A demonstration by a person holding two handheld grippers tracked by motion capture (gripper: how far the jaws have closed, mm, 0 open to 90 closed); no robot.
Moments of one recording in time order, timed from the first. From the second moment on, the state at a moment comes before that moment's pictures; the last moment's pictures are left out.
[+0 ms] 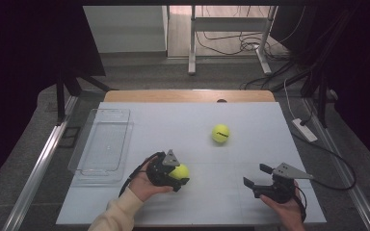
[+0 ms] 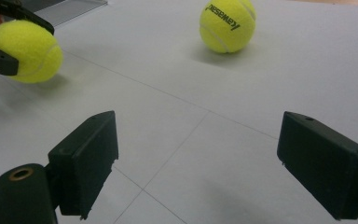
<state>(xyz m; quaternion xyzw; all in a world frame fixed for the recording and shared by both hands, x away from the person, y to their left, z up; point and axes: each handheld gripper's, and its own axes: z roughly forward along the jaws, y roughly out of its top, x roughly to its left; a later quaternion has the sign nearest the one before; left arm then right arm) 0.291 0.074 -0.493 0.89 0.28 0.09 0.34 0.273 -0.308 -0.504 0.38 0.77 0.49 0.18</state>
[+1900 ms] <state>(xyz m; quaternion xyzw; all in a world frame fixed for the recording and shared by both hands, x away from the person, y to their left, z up) 0.283 0.113 -0.453 0.82 0.29 0.15 0.47 0.274 -0.306 -0.507 0.38 0.77 0.48 0.18</state>
